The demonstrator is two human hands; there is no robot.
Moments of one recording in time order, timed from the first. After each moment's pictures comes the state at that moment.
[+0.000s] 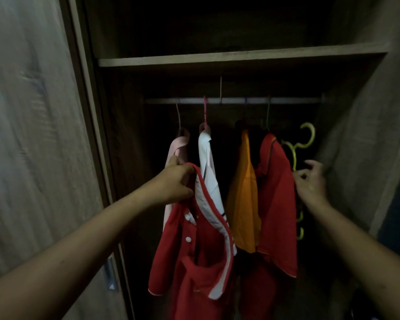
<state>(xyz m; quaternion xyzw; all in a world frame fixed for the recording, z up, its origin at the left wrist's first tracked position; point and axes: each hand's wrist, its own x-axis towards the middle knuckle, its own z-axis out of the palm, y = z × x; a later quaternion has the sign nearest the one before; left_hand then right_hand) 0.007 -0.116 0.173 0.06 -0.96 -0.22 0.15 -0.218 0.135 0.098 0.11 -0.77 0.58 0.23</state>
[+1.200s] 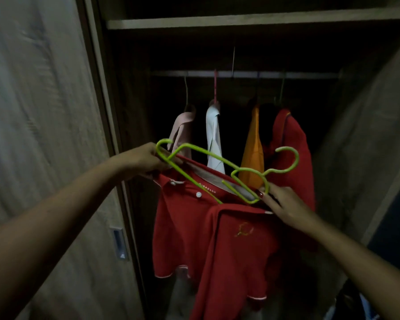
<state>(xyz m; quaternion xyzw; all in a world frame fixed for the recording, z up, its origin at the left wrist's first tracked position) 0.032 -0.198 0.152 0.10 -0.90 -0.42 0.05 -0.125 0.114 0.045 0.49 -0.80 0.34 0.12</state>
